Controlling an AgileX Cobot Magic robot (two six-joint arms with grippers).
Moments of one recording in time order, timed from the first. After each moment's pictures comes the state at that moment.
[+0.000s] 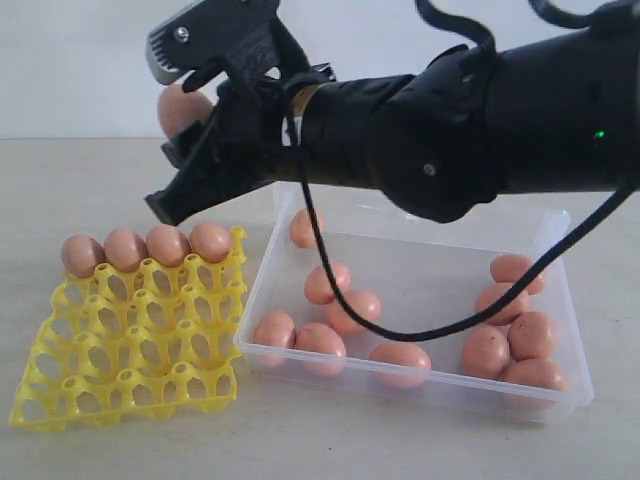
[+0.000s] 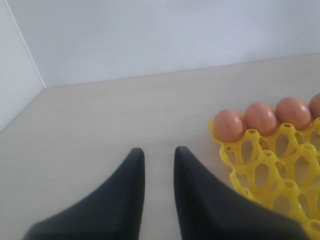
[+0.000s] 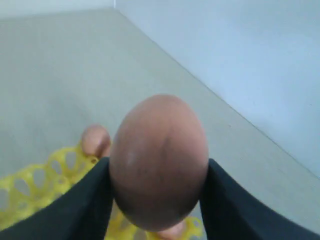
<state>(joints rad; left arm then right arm) 0.09 0.00 0.00 0.23 0.29 -0.09 0.85 1.69 -1.13 -0.10 -0.14 -0.07</state>
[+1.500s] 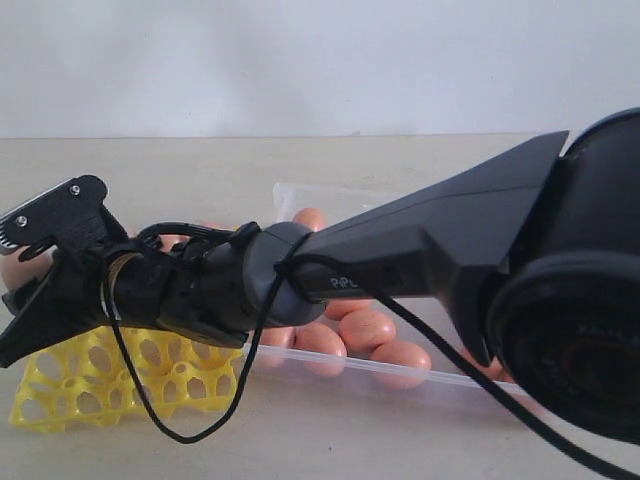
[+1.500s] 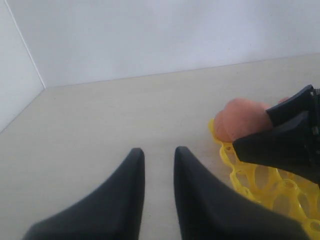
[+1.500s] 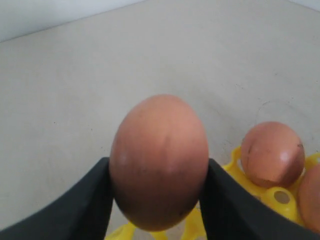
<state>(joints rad) 0.09 0.00 0.00 0.23 0.29 -0.09 1.01 2.29 -1.54 -0.44 -0.33 0.49</state>
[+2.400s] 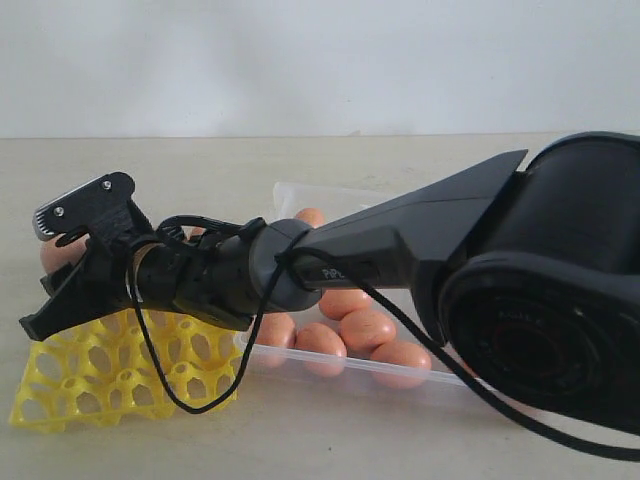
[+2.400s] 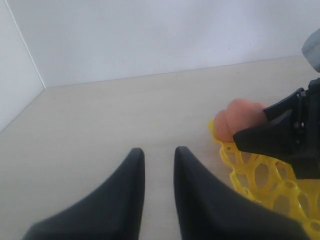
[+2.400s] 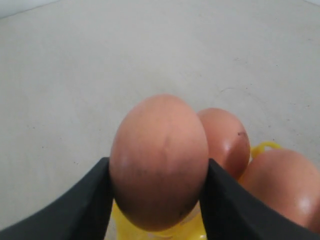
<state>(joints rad) 0.09 0.00 0.00 0.23 0.29 -0.09 0.95 2.38 -1.64 -0.43 -0.30 0.48</state>
